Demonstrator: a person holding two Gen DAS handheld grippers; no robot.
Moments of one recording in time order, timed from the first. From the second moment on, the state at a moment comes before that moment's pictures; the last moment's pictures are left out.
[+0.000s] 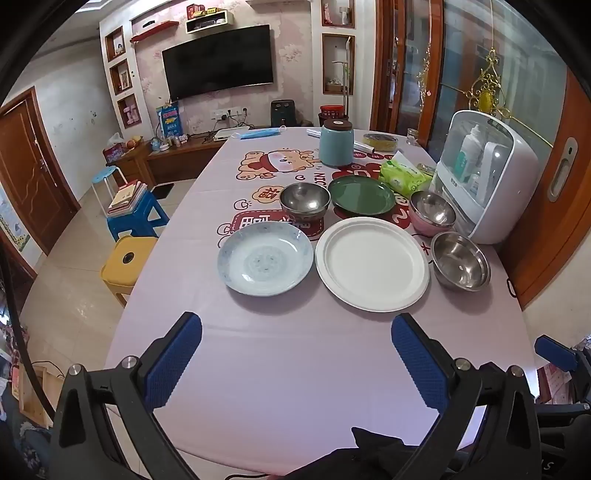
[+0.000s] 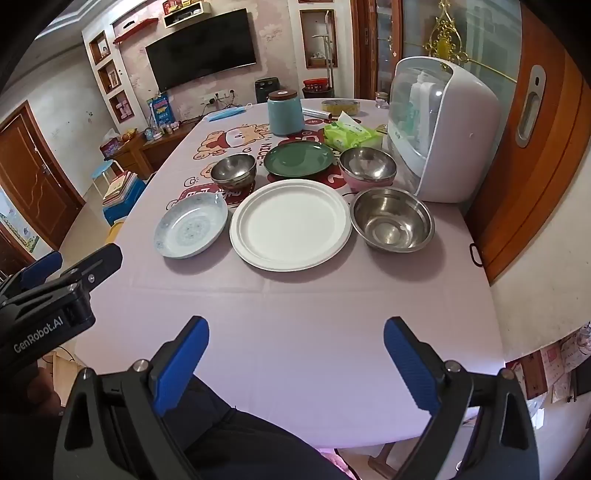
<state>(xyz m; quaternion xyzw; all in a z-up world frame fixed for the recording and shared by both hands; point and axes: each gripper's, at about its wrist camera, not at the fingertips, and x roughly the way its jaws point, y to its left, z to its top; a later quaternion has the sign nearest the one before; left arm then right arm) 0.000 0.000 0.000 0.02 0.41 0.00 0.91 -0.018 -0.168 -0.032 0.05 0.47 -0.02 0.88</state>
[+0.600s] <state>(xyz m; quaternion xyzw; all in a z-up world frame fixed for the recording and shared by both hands) 0.000 0.005 -0.006 0.01 0.42 -0.01 0.91 -0.015 -0.171 -0.033 0.05 0.47 -0.02 0.88</state>
